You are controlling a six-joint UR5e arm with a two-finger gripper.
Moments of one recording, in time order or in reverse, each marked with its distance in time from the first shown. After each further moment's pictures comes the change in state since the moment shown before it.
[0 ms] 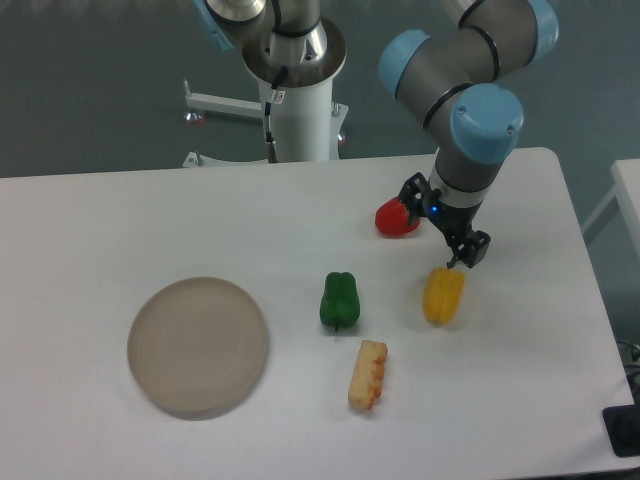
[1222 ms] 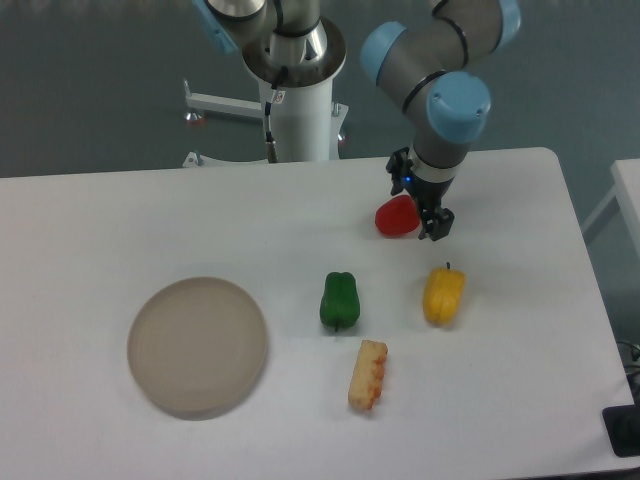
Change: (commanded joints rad) arm 0.051 0.147 -0.423 0.233 0.002 0.328
